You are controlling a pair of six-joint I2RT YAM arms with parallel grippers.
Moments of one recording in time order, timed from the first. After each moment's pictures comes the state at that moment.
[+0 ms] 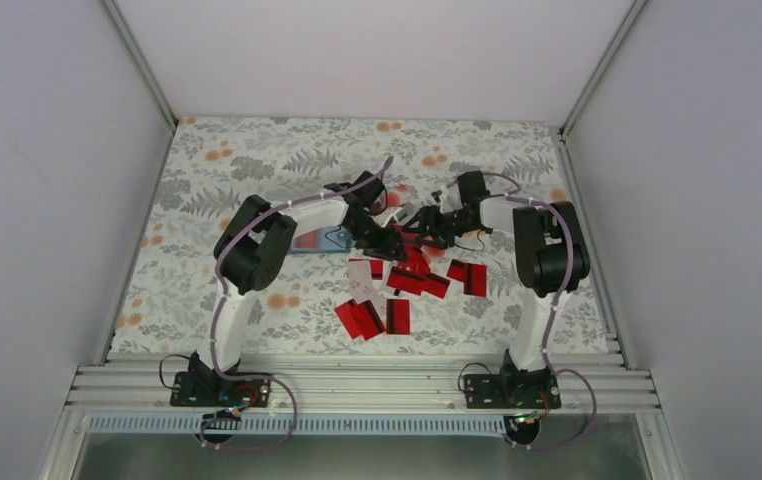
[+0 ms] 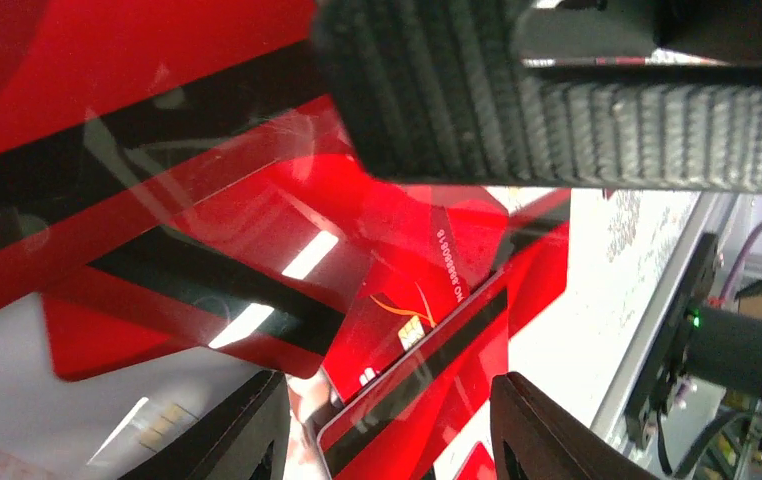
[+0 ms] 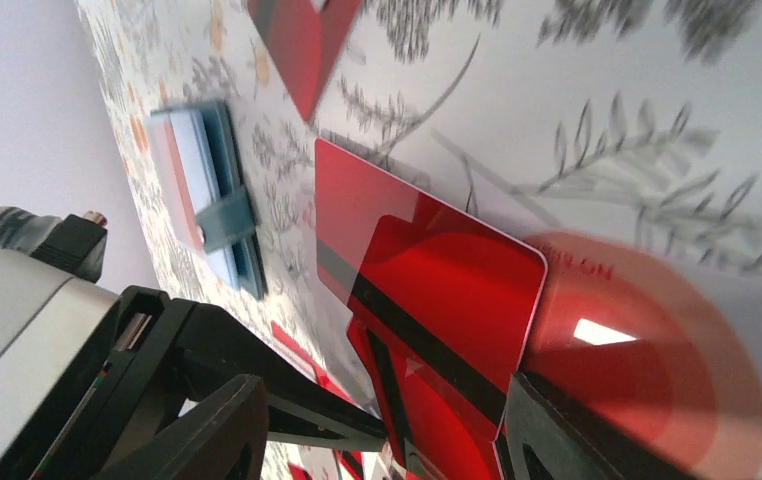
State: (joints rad) left arm -0.64 2.22 1.58 -0.62 0.73 -0.26; right arm 0.19 2.00 1.15 -0.35 -0.87 0.47
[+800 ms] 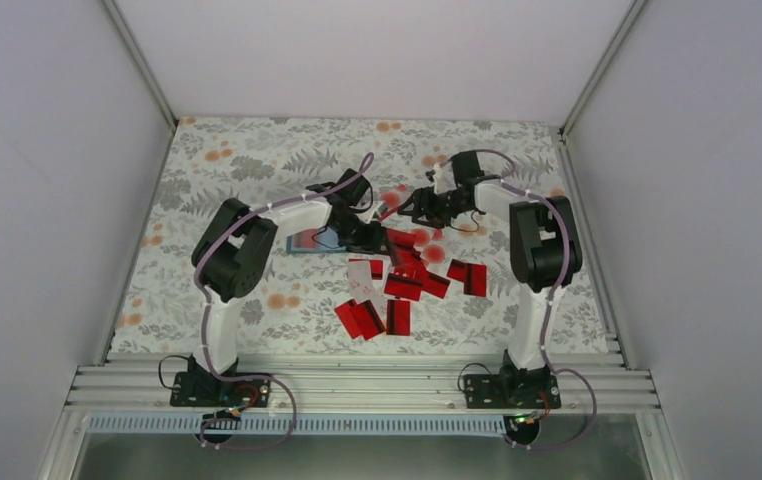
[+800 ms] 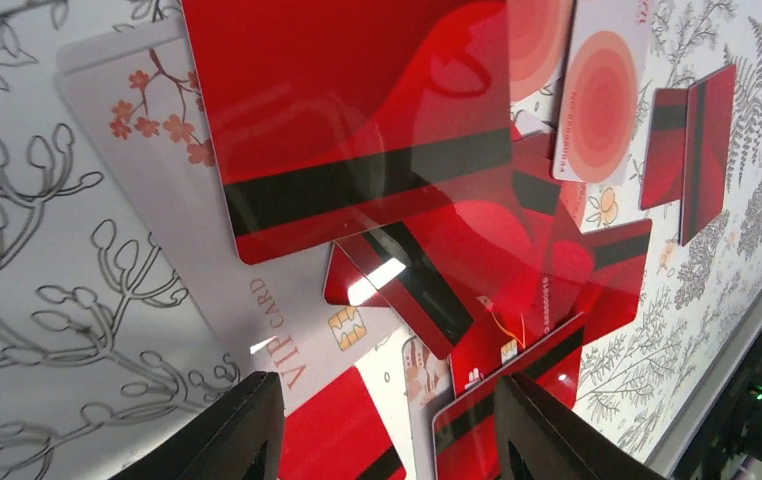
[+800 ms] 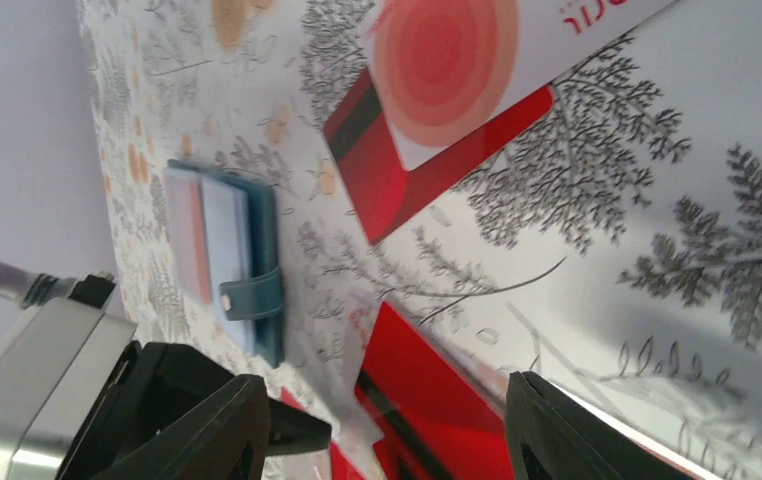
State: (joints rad) left arm -0.60 2.05 1.41 -0.57 0.56 -0.35; right arm 0.22 2.01 1.32 -0.44 -0.79 0.40
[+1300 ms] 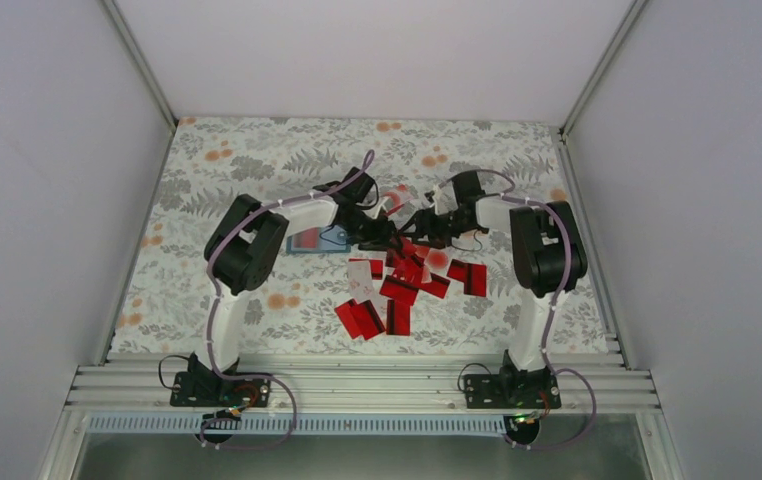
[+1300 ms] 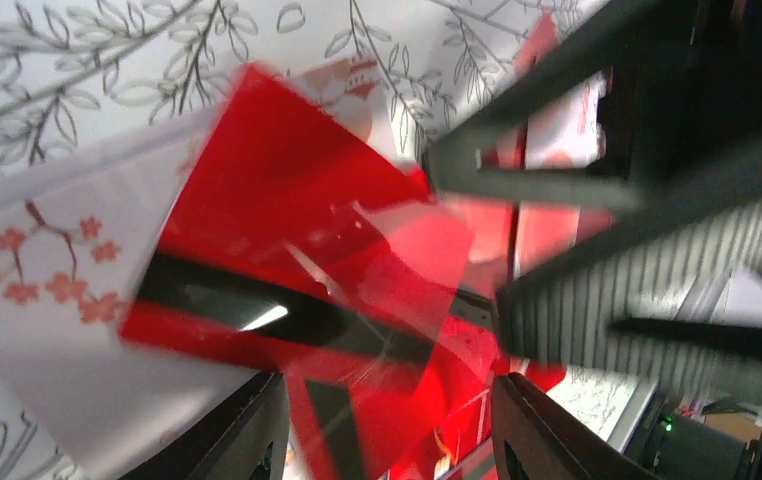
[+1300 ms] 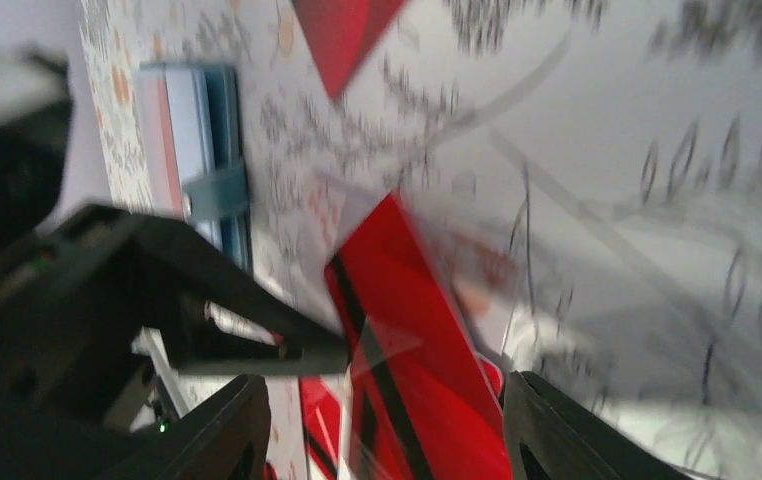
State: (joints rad) left arm -0.60 2.15 1.45 -0.44 0.67 -0.47; right arm 0.22 2.02 1.19 -0.39 -0.85 0.33
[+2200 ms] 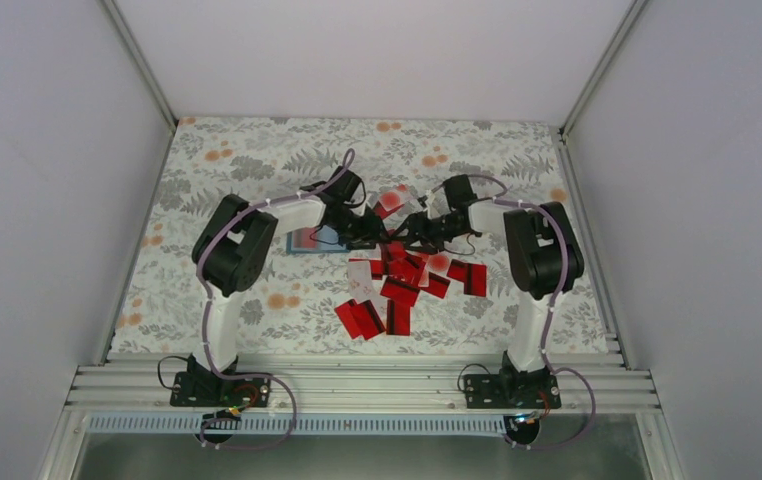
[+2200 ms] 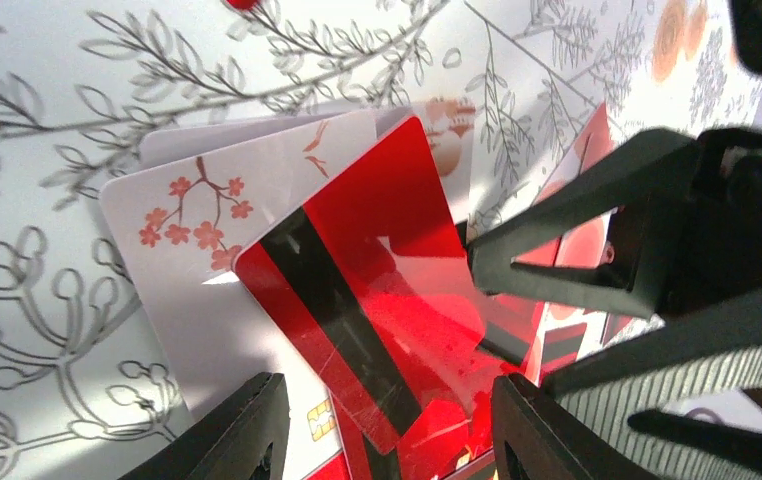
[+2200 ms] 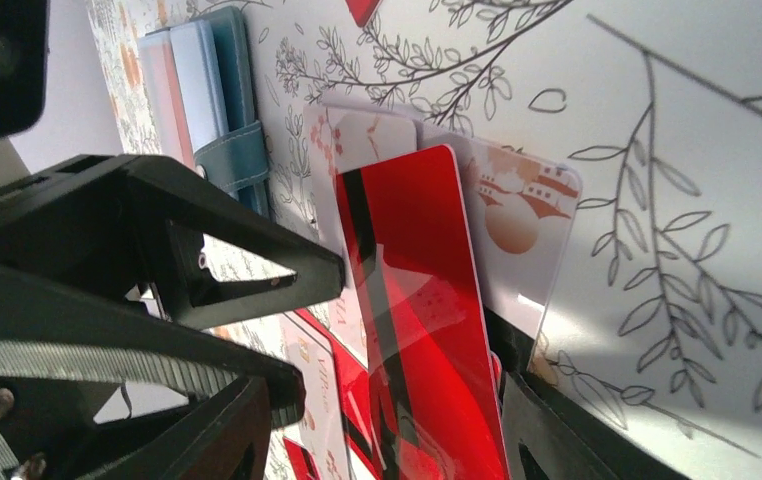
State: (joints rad) left arm -0.56 2.10 1.38 -0.40 0.64 -0.61; right arm 0.27 1.99 1.12 -0.33 -0.88 0.44
